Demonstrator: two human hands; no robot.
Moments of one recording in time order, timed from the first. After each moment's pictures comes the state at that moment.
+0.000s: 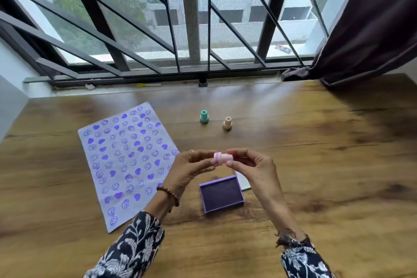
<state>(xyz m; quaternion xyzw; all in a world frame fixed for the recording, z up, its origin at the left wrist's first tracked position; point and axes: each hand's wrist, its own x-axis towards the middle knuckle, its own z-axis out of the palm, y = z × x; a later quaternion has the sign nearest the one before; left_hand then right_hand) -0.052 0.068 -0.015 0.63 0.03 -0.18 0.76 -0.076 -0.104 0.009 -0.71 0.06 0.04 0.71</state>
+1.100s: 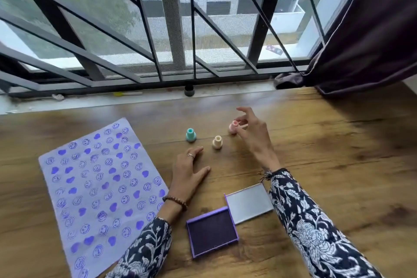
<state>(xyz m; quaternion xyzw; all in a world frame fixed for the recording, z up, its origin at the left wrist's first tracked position) 0.025 0.041 -0.069 0.91 -0.04 -0.01 0.41 0.092 -0.145 -0.028 -0.91 0.01 -0.08 0.42</state>
